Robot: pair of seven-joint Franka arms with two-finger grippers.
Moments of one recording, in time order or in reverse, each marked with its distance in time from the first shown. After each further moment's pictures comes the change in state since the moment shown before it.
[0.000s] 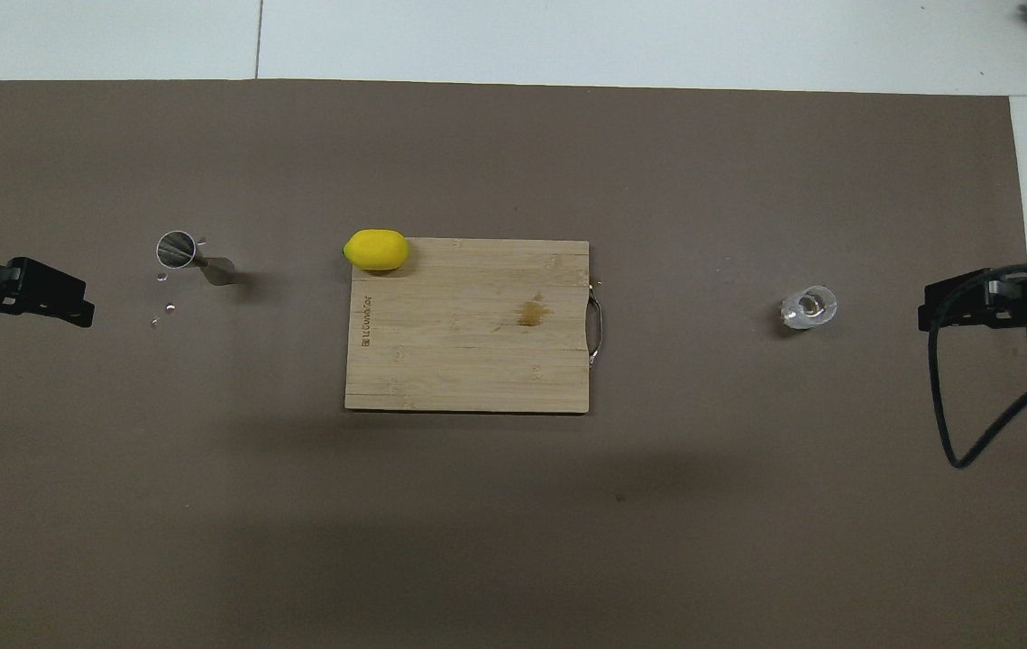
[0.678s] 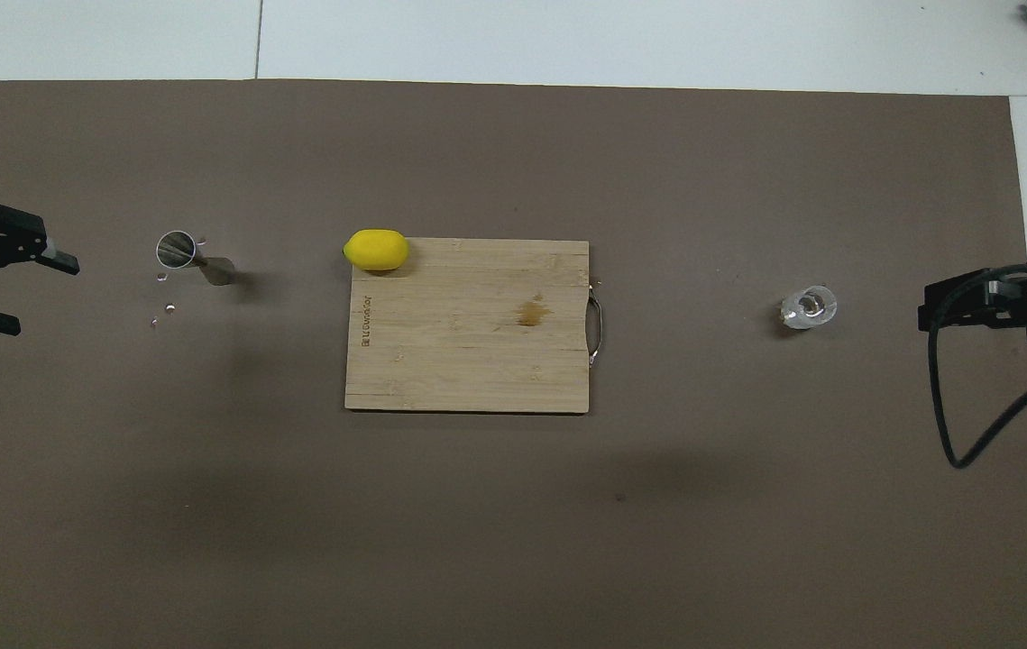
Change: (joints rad) left arm 0.010 0.157 0.296 -0.051 -0.543 0.118 -0.674; right arm 0.000 0.000 0.000 0.000 0.000 0.000 0.000
